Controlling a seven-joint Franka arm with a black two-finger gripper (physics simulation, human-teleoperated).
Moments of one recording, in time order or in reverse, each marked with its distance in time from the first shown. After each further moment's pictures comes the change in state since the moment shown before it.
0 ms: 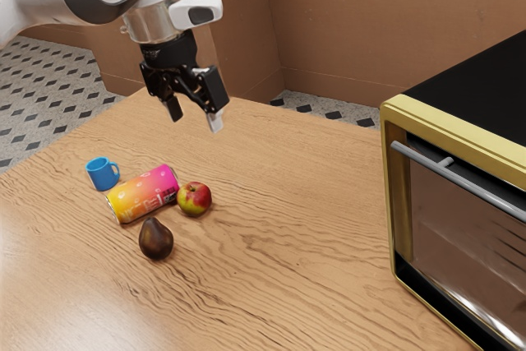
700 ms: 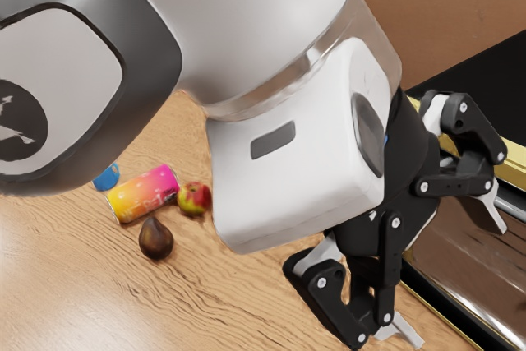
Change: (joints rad) arm -0.132 -0.305 -0.640 -0.222 -0.148 0.346 1.100
